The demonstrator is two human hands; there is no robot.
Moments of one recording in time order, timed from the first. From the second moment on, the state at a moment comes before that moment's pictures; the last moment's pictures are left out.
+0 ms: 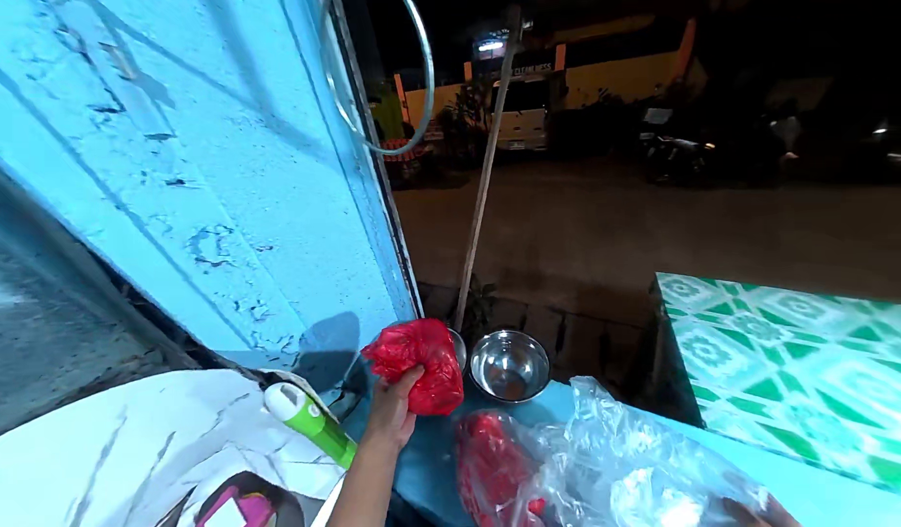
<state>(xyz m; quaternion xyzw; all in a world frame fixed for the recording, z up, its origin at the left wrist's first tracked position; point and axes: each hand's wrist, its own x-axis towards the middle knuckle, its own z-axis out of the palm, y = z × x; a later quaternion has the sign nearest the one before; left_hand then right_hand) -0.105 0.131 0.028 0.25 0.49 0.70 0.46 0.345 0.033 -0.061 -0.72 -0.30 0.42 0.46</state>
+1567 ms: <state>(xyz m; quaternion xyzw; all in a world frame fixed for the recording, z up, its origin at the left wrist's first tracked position) 0.115 0.043 -0.028 0.76 0.54 0.13 0.33 0.412 -0.023 -0.100 -0.80 -0.39 0.28 0.37</state>
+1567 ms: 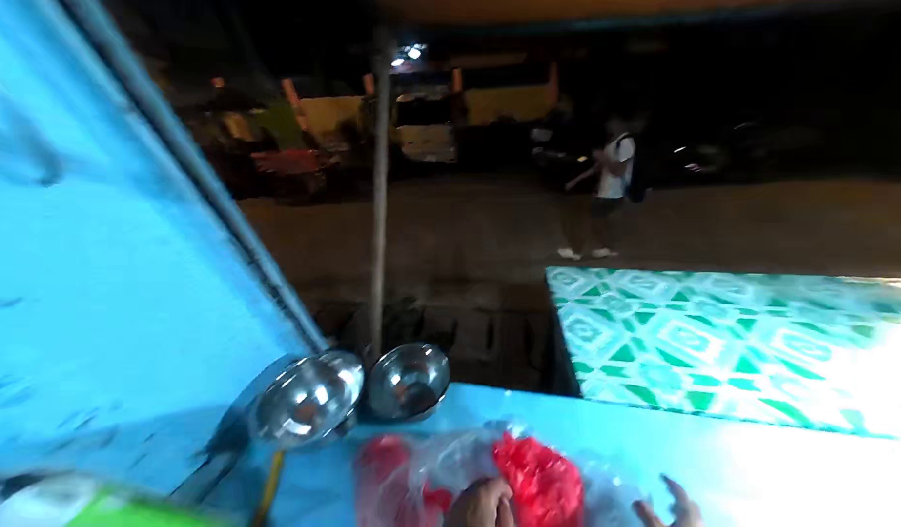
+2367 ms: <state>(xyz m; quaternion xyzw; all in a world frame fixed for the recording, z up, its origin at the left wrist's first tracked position) 0.023 0.036 -0.080 0.82 0.57 -0.06 0.07 0.208 0.030 -0.098 -0.46 -0.83 0.28 0.13</state>
